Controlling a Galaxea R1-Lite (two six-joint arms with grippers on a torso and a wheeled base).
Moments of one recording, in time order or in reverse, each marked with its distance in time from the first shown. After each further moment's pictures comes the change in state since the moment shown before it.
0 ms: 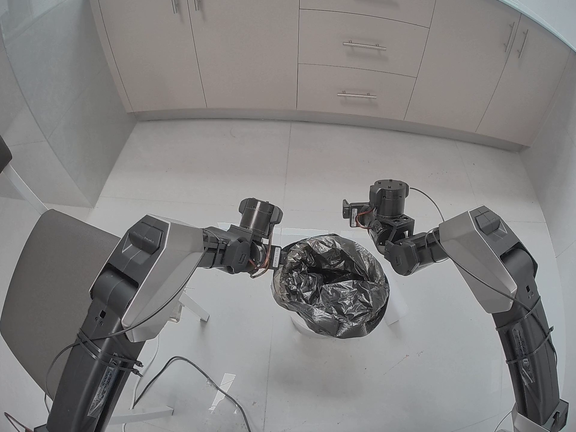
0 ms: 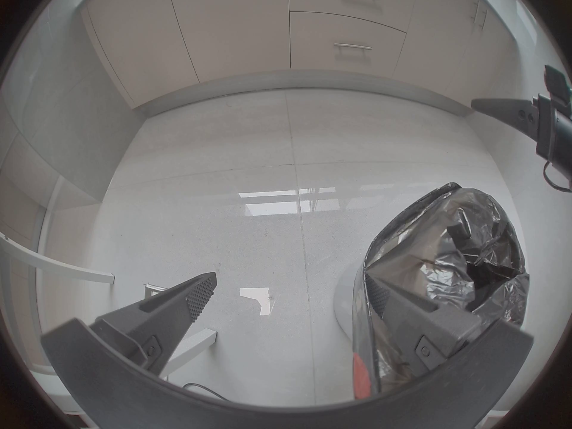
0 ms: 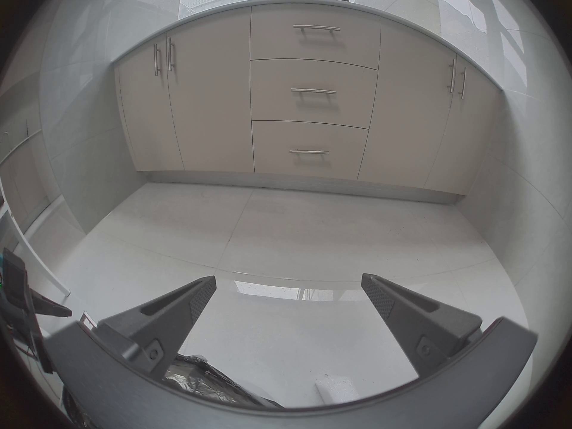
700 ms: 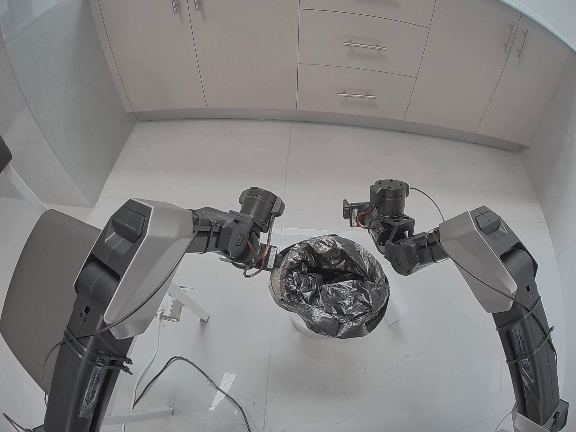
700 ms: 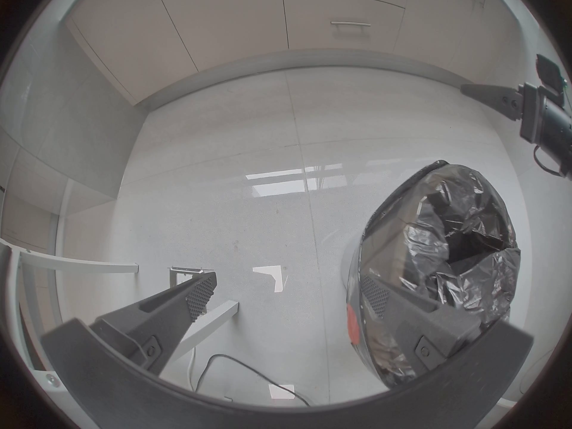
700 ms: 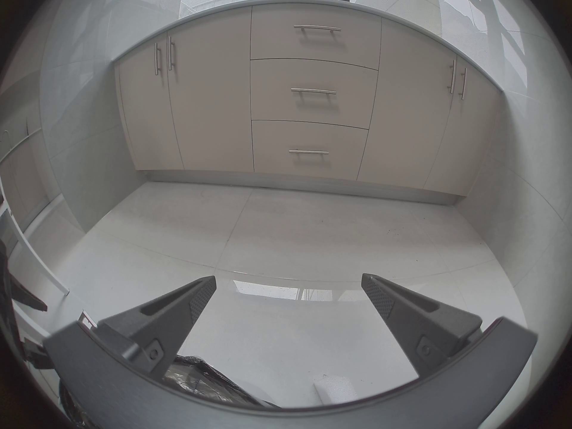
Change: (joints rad) left arm -0.015 -0.094 0.000 0.251 0.039 -0.007; right arm -0.001 0.000 0.000 0.000 -0.001 -0.005
